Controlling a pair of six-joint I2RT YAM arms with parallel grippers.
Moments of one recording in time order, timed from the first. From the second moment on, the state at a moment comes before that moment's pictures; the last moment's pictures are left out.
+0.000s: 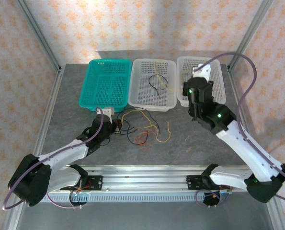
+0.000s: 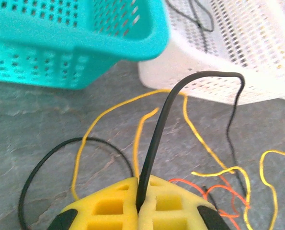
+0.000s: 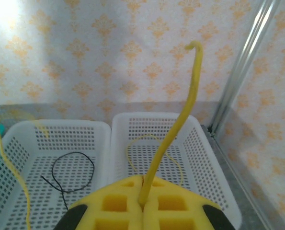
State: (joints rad) left arm -0.50 1.11 0.43 0.14 -0.04 -0.60; right arm 0.66 1.15 1.36 -0.53 0.82 0.17
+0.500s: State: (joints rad) left arm -0.61 1.09 0.55 0.08 -0.04 -0.57; right arm 0.24 1.44 1.59 -0.59 0.53 0.21
